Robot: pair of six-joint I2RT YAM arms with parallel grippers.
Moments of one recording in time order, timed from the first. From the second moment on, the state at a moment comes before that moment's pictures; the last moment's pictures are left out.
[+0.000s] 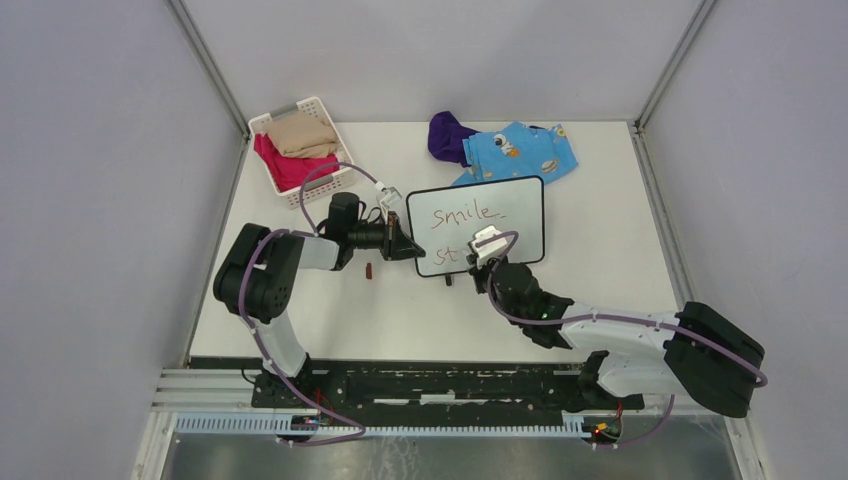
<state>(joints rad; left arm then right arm) -0.30 1.80 0.73 0.55 1.03 -0.20 0.99 1.23 0.43 0.51 0.51 0.03</state>
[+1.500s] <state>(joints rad) -0.30 1.80 0.73 0.54 1.03 -0.20 0.98 1.25 0.40 0.55 0.46 0.04</state>
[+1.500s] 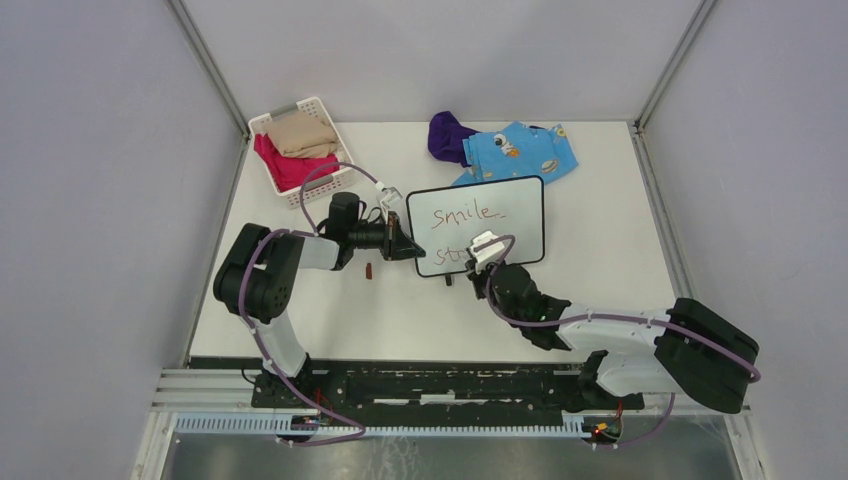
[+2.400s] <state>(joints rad) -0.31 1.80 0.74 0.52 1.03 -0.19 0.96 1.22 0.42 0.51 0.50 0.02</state>
